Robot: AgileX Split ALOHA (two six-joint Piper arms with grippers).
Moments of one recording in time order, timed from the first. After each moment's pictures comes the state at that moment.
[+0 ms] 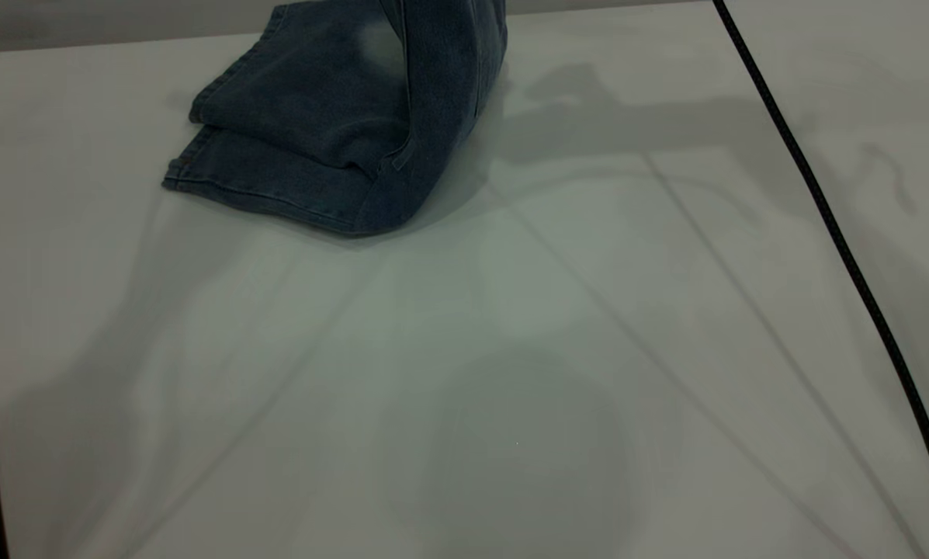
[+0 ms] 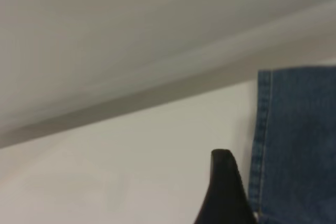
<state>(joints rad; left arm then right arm) -0.29 2.22 -2.44 0.38 1.22 -0.04 0.25 2.37 -2.15 1.22 1.22 -0.51</state>
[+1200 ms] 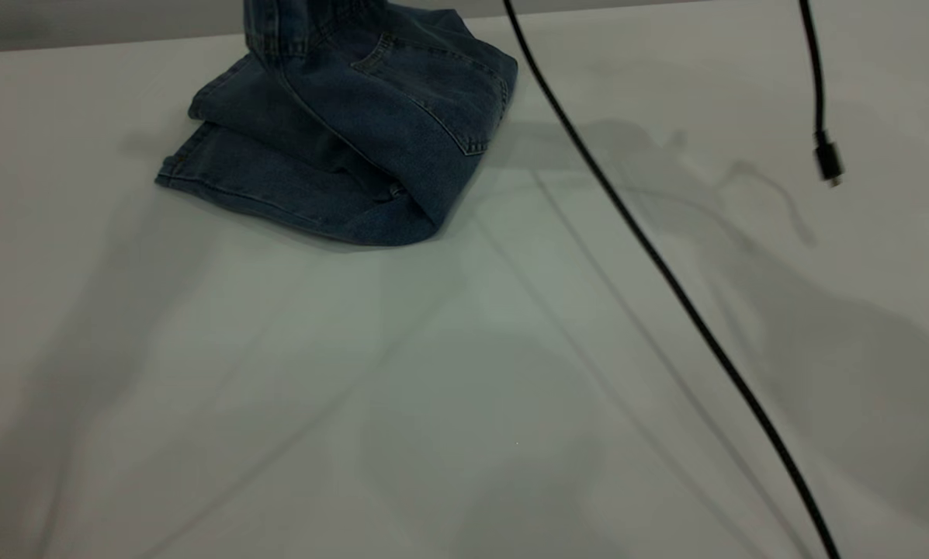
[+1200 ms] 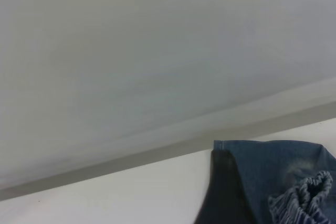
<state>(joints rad) -0.29 1.94 -2.45 0.23 1.22 -0.01 0.43 2.63 -2.15 1.59 0.87 -0.79</state>
